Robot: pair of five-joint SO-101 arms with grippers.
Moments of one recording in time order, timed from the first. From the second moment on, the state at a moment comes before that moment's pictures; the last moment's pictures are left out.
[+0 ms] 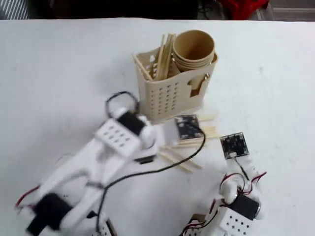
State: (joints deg) left arm 31.7 -11.1 27.9 76.4 -40.4; right arm 25.3 -102.0 96.4 70.0 42.1
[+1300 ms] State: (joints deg) left arm 32.7 22.8 9.1 63.3 -43.2; right arm 28.4 -102.0 96.4 70.0 42.4
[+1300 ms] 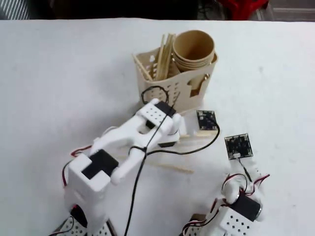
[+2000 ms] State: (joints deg) left arm 32.7 17.5 9.1 73.6 -37.8; right arm 28.7 -102.0 96.4 70.0 42.4
